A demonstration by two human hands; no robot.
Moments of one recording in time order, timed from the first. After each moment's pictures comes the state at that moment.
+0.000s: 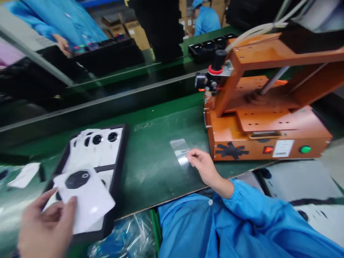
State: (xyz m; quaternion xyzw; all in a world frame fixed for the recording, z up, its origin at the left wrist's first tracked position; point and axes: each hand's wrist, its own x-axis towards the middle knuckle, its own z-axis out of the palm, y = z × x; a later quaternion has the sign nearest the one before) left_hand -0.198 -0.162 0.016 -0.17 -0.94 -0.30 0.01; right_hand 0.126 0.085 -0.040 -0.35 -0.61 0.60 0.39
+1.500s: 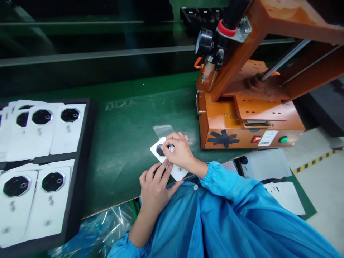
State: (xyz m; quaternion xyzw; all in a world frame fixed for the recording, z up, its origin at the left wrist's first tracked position) left_hand 0.006 -0.073 -0.085 -0.67 -0.71 -0.21 0.03; right_hand 0.087 0.090 -0.053 -0.40 -0.82 0.34 0.22
